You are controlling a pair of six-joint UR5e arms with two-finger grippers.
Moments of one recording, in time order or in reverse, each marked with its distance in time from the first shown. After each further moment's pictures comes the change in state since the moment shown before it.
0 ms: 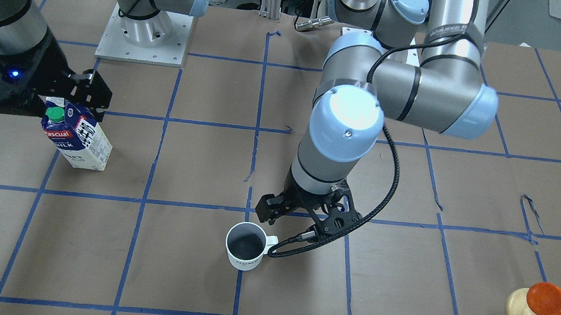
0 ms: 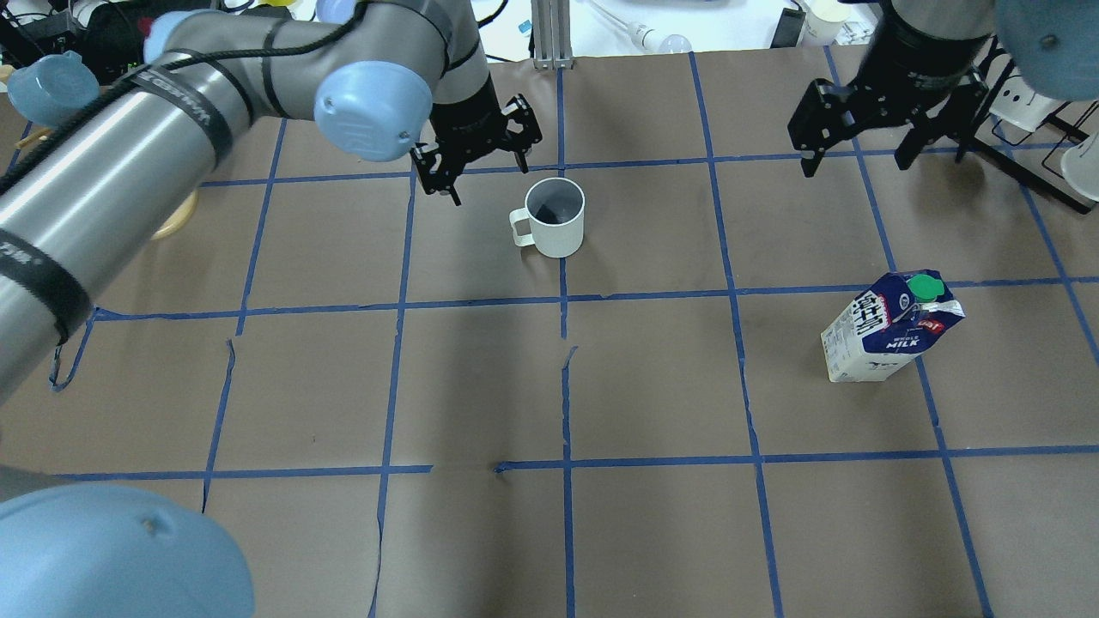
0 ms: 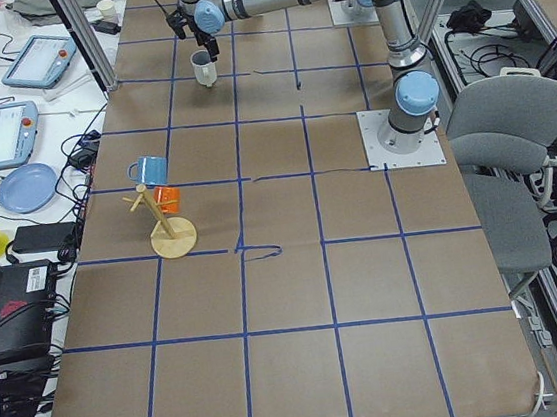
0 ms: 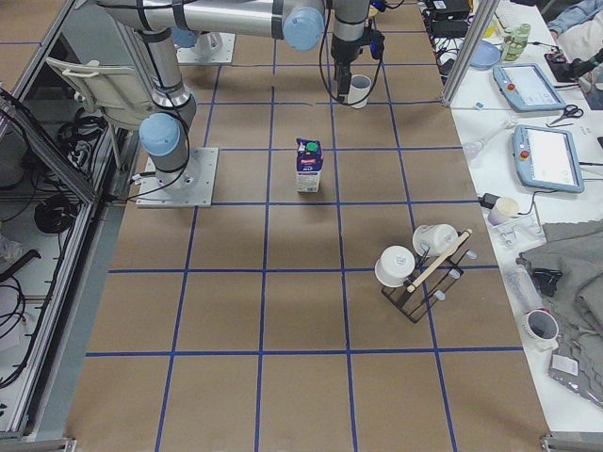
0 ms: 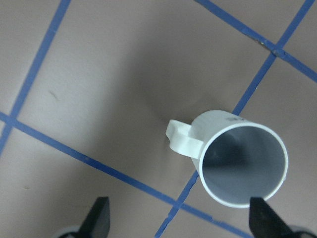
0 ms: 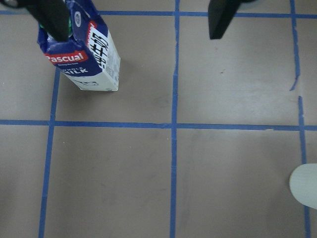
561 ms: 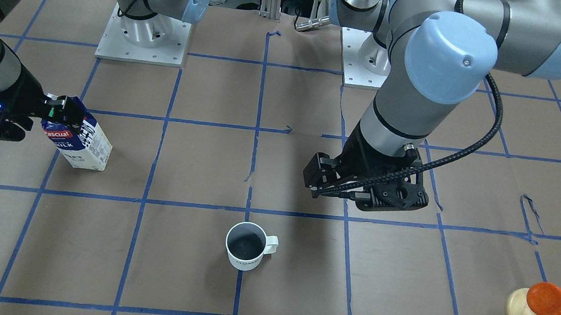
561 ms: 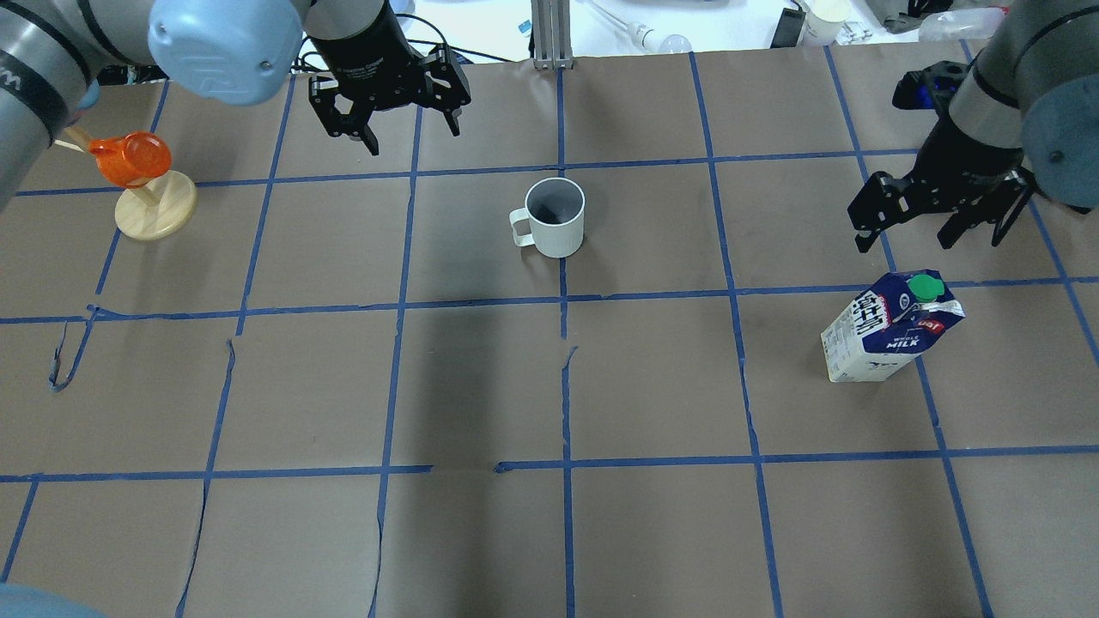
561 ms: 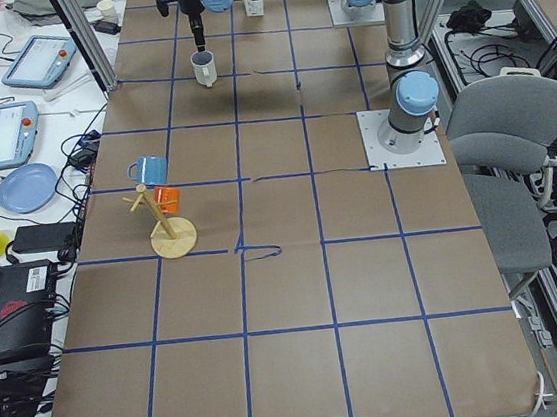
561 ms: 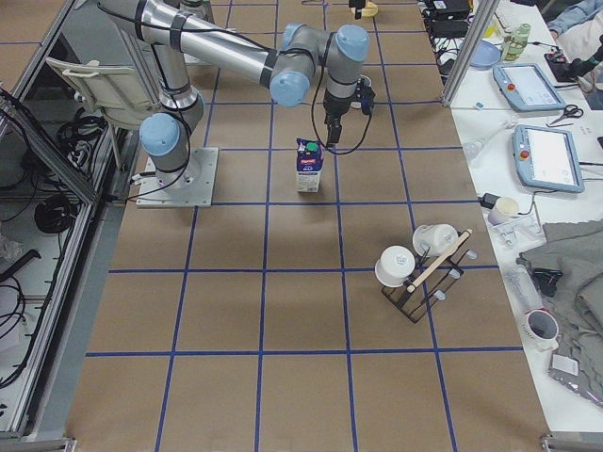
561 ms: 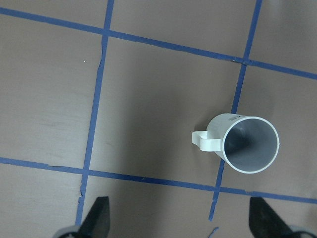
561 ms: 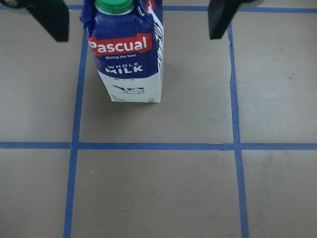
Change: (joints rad) left arm 0.096 0.139 -0.006 -0.114 -0.014 0.317; right arm -0.130 0.002 0.228 -0.147 -0.022 -0.125
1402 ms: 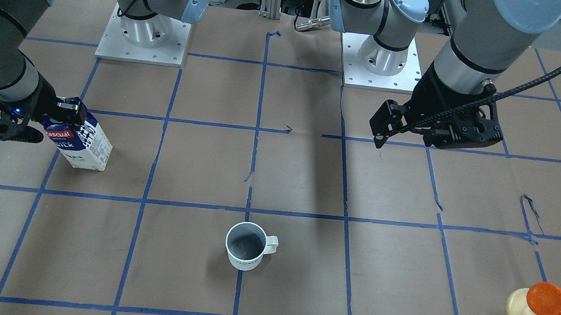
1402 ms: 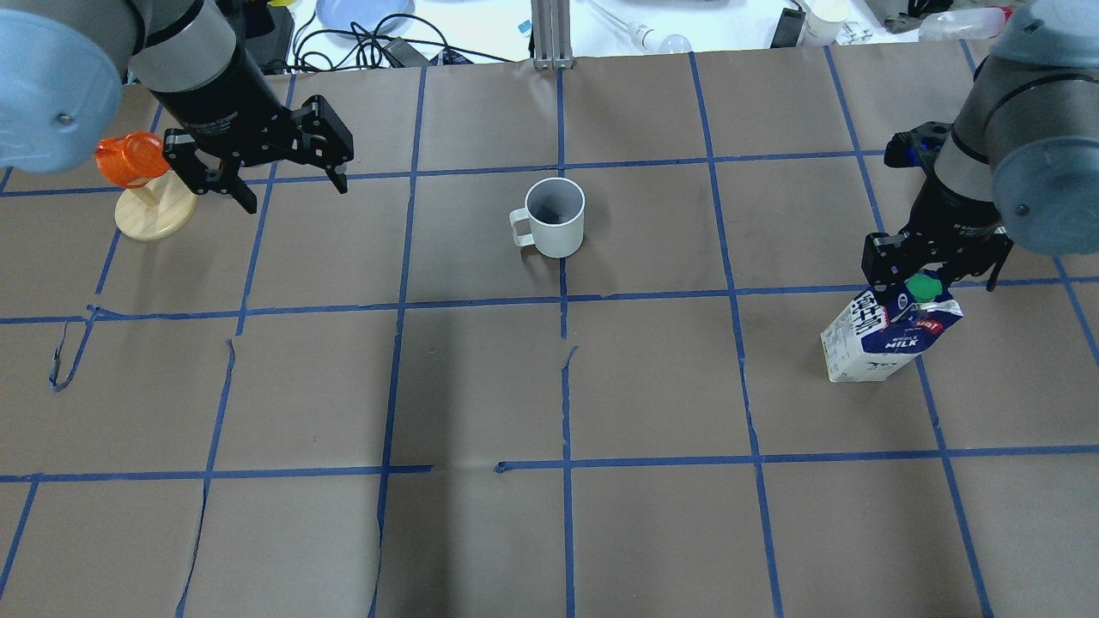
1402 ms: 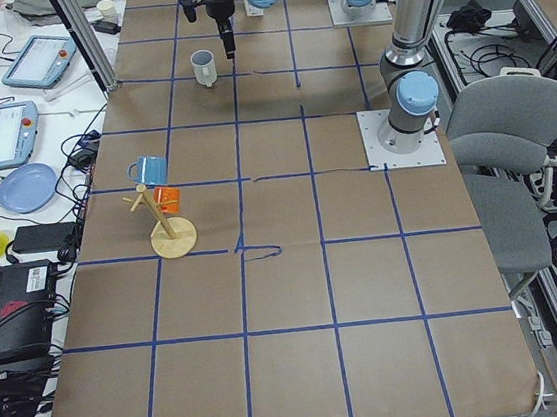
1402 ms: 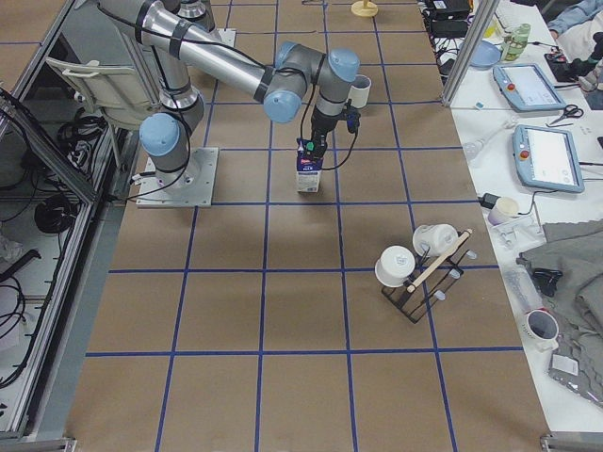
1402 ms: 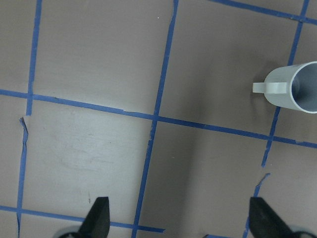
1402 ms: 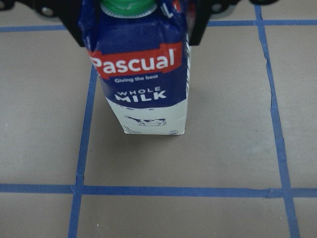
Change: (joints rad) left arm 0.145 0.242 -0.212 -0.081 0.056 0.125; right arm -0.004 -0.003 0.077 -0.030 -0.070 -0.003
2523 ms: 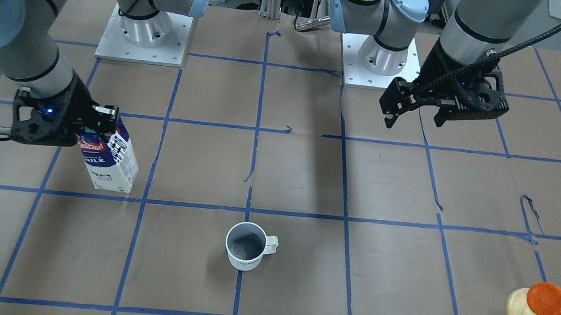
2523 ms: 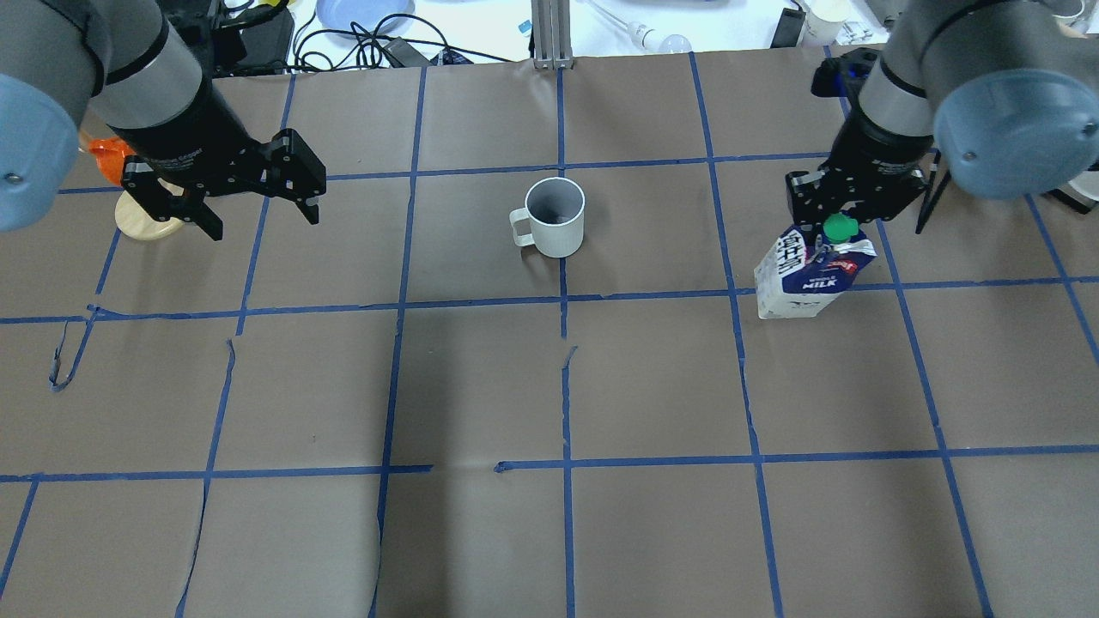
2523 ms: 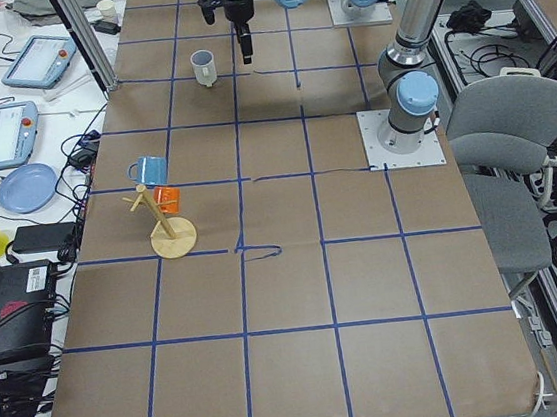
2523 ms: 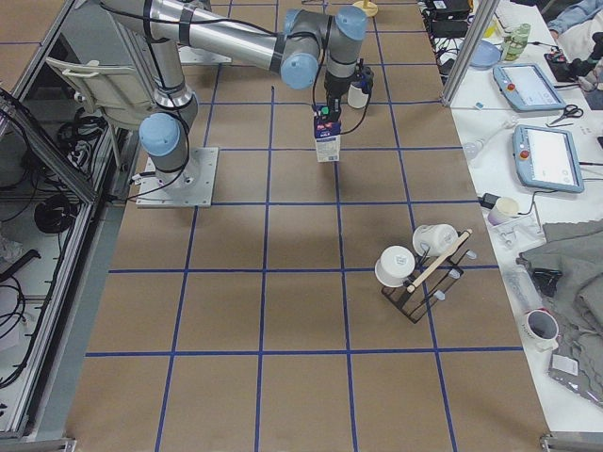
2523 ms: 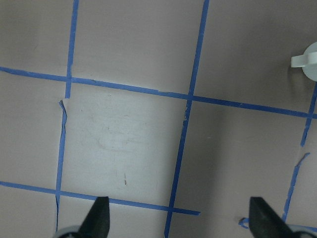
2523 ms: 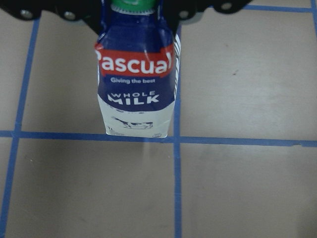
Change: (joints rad) left arm 0.007 0.079 -0.062 -0.003 0.043 0.028; right arm 0.225 0.028 -0.173 0.043 0.126 0.198
